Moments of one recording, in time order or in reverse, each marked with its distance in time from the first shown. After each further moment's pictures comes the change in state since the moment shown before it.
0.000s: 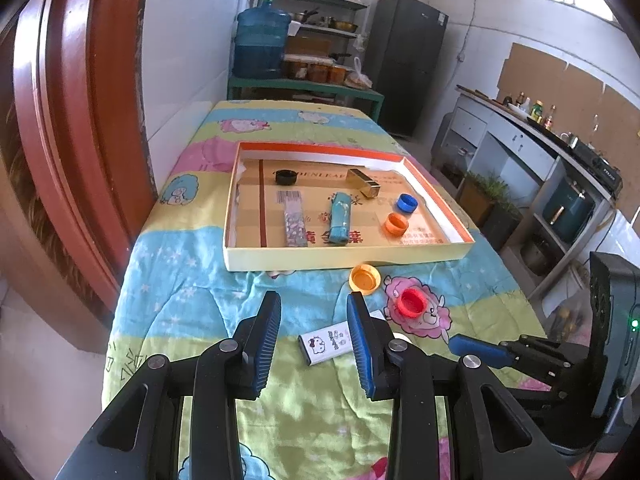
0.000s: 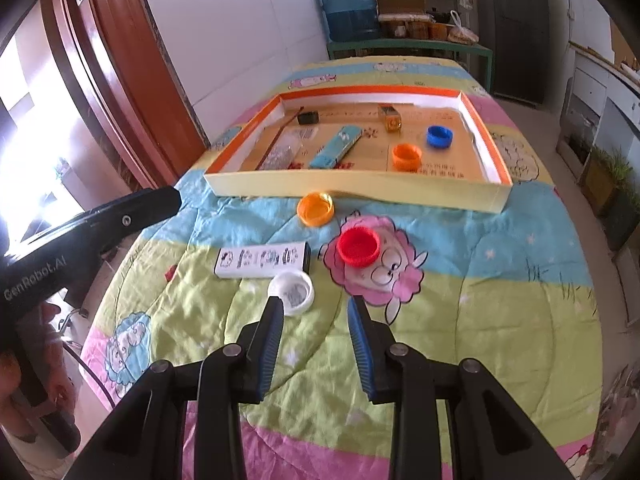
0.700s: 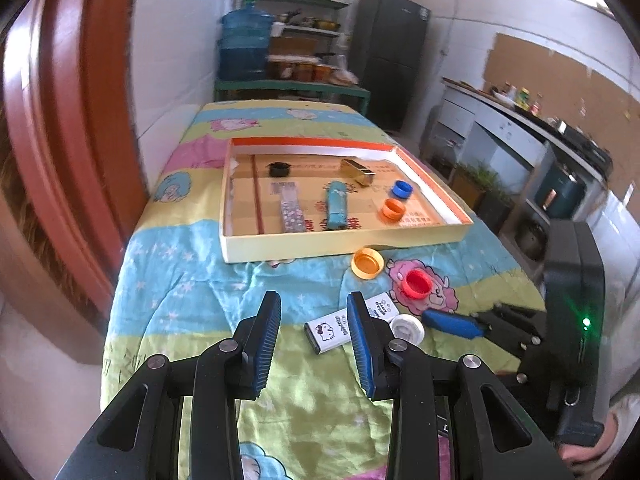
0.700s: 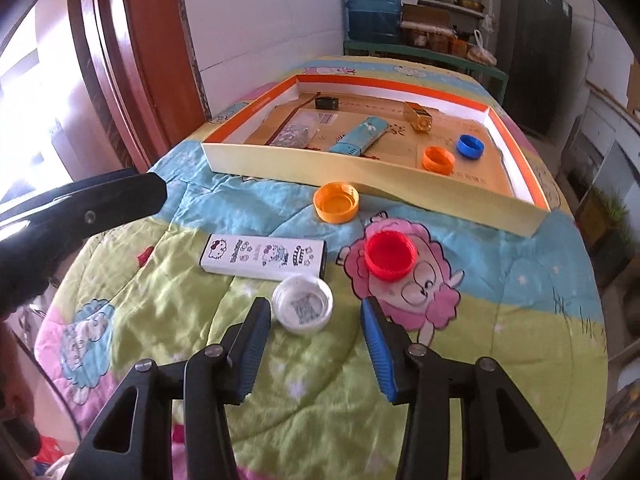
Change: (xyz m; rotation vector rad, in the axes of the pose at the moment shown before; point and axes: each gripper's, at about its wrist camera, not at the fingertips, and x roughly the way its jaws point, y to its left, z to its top) left arm 0.008 0.005 -0.016 0.087 -0.007 -0.044; right arm 0.042 0.028 0.001 -0.145 -0.002 -0.093
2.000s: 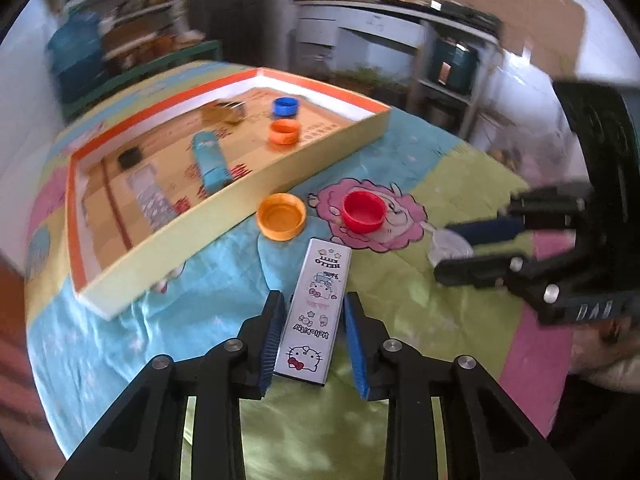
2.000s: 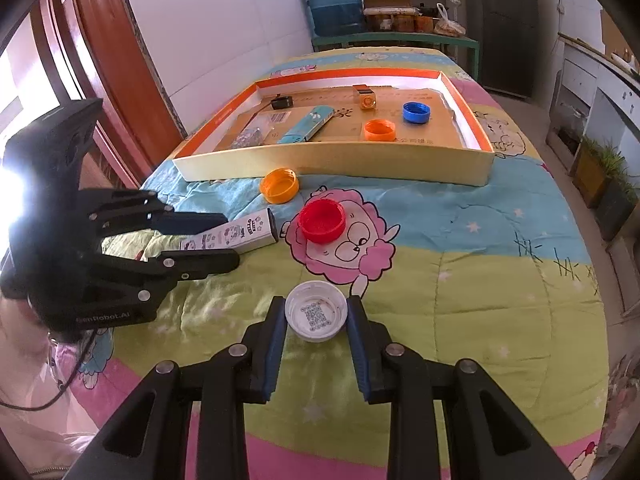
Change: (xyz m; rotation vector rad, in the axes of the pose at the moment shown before) left arm 0.085 -0.017 0.000 0.405 0.226 -0.306; right arm -0.023 -0.048 -0.023 0.165 0.012 0.055
